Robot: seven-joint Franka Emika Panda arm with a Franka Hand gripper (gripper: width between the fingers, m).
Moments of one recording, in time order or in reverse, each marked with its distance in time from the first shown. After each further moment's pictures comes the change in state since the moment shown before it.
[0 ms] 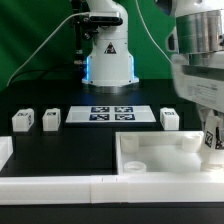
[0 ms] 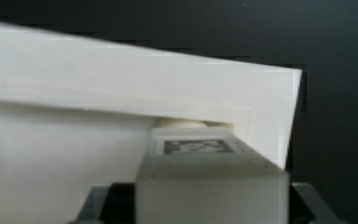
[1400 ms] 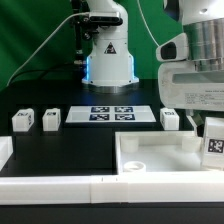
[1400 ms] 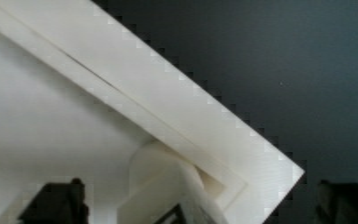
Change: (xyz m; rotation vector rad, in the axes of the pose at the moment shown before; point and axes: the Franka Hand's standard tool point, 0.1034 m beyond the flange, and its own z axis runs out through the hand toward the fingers) arm -0.006 0.008 0.009 -0.005 0.003 -0.942
